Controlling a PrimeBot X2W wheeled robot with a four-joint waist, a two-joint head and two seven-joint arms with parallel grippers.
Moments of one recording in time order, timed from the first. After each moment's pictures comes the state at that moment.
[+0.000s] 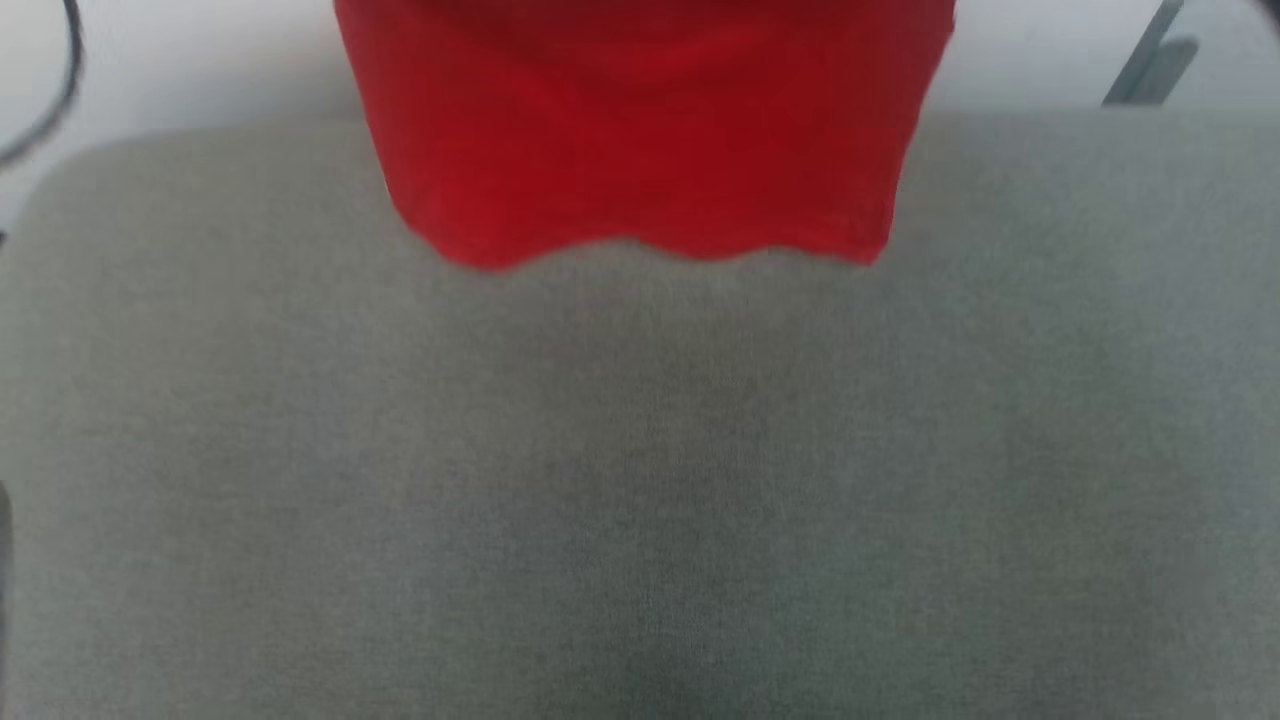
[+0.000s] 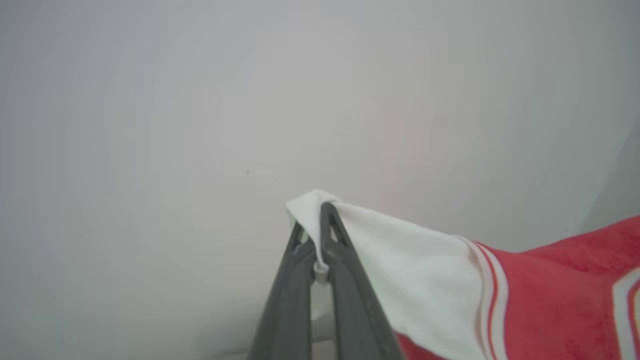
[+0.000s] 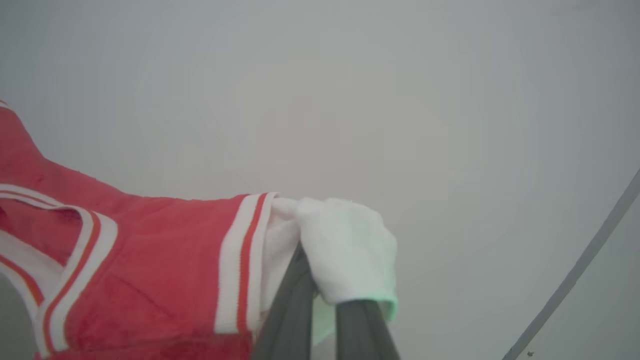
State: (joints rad) left arm -1.34 0.44 -0.21 0.59 -0.52 -0.05 0.46; right arm -1.28 -0.47 0.54 0.59 0.65 0.13 0.10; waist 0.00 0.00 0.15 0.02
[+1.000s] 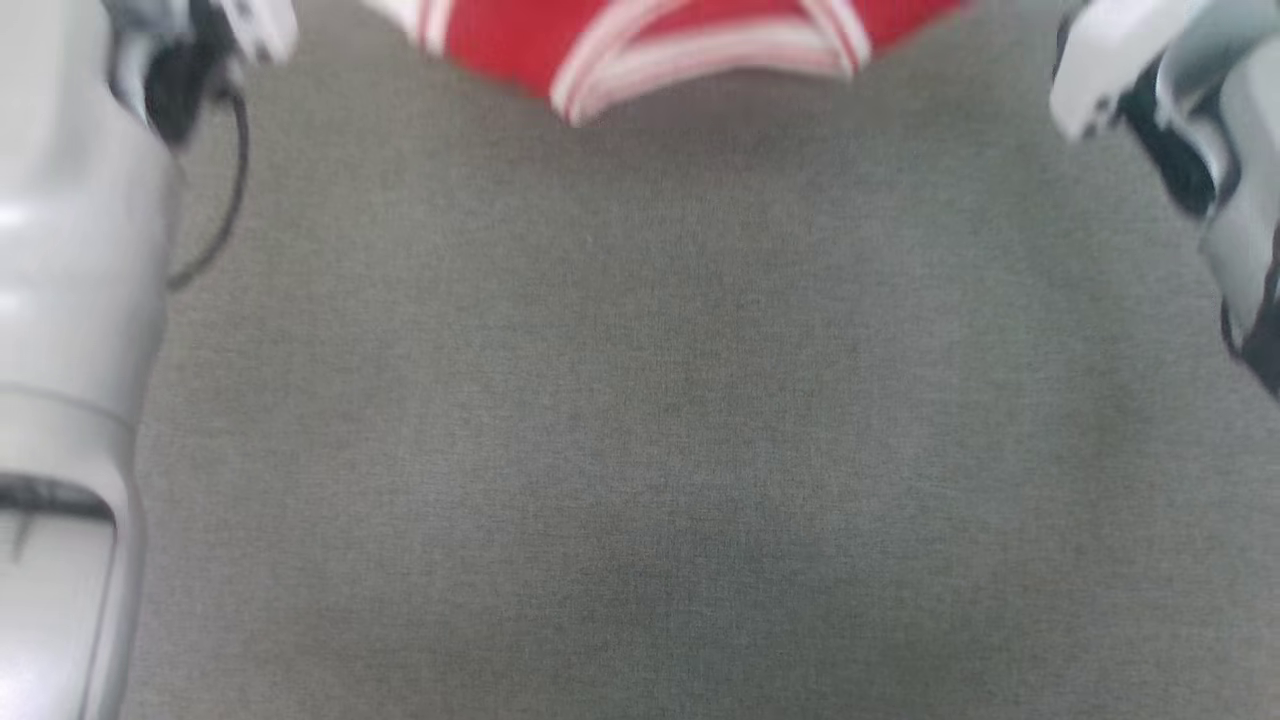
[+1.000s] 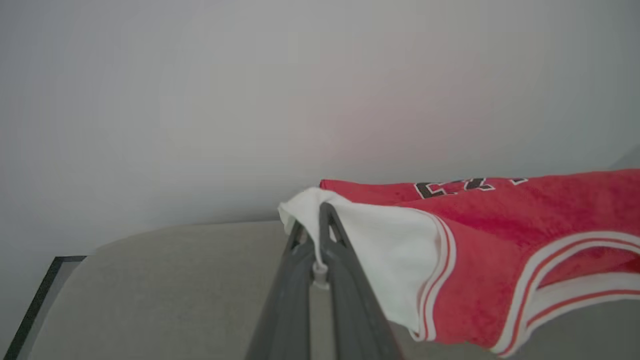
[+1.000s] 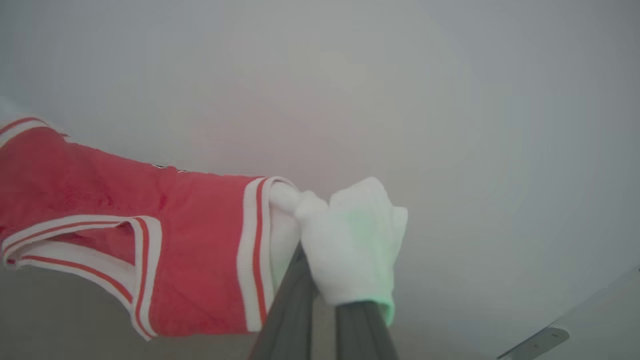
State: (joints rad) left arm -1.39 0.29 -0.34 1.12 -0.57 -0.13 0.16; right arm -1.24 -0.37 0.62 0.89 0.56 0.13 -0.14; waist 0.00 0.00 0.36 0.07
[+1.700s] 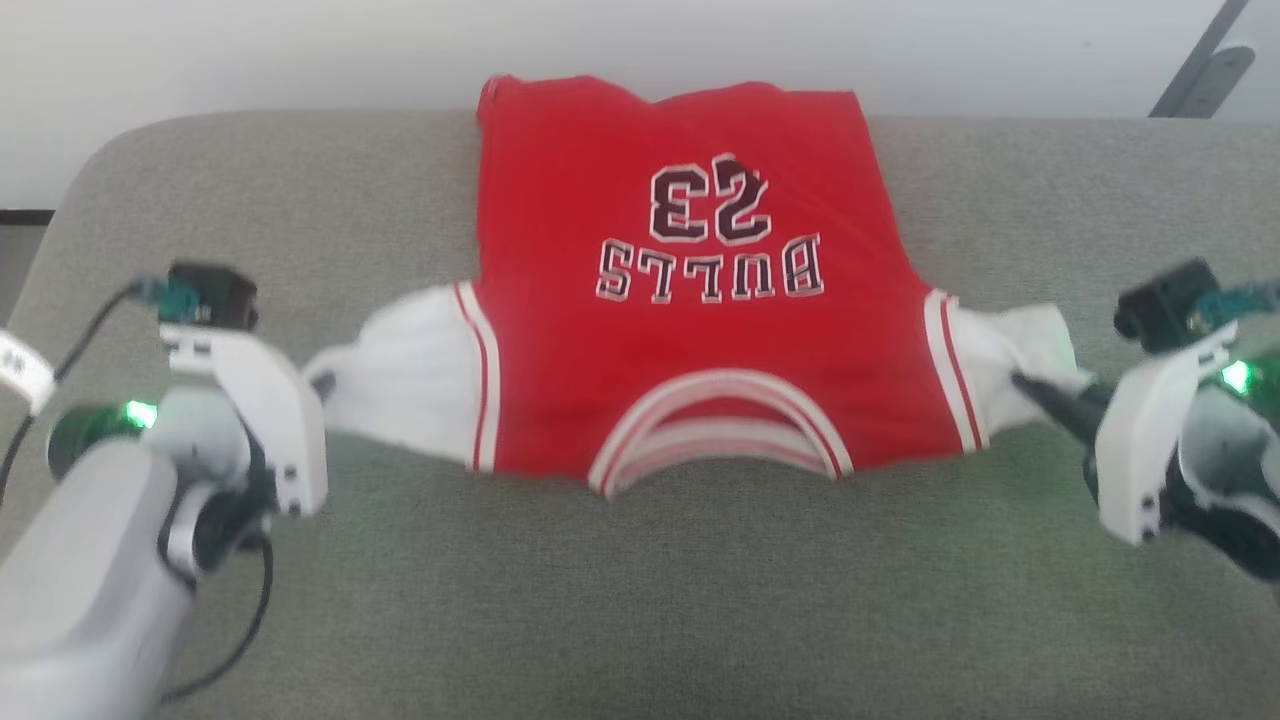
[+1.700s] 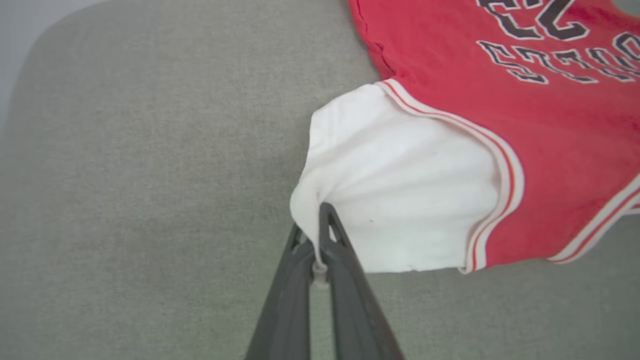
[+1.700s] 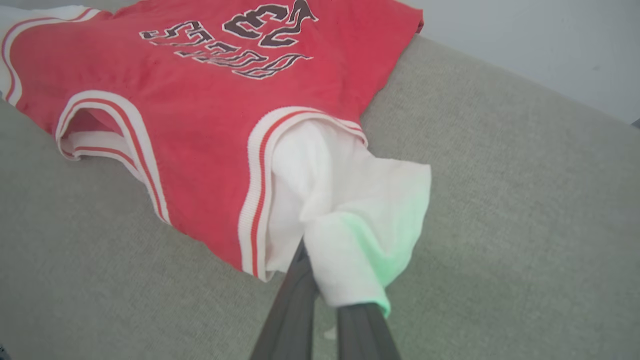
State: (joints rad) left arm -0.61 0.53 -0.43 0.46 -0.74 0.00 0.48; right arm -0.66 -0.76 0.80 0.33 0.96 0.13 0.26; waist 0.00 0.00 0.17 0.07
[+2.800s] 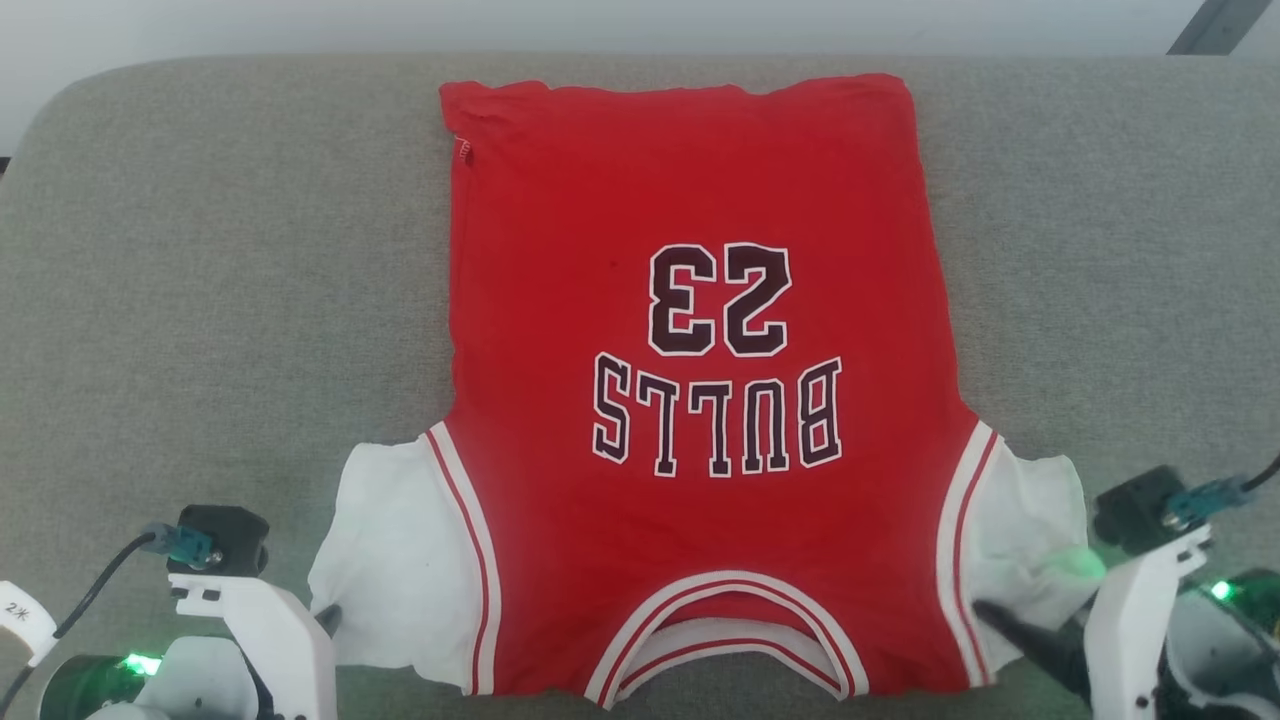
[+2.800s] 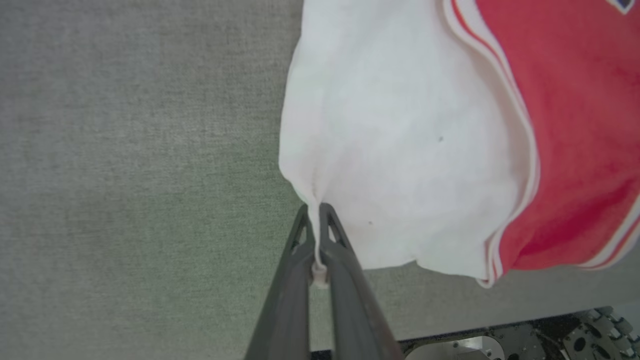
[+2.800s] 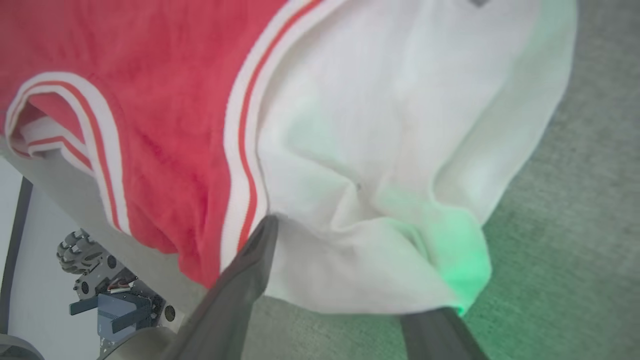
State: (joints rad) left arm -0.04 0.69 -0.37 -0.15 -0.79 0.32 0.60; right arm -0.08 -0.62 0.33 0.01 0.82 0.13 0.61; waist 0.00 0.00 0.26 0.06
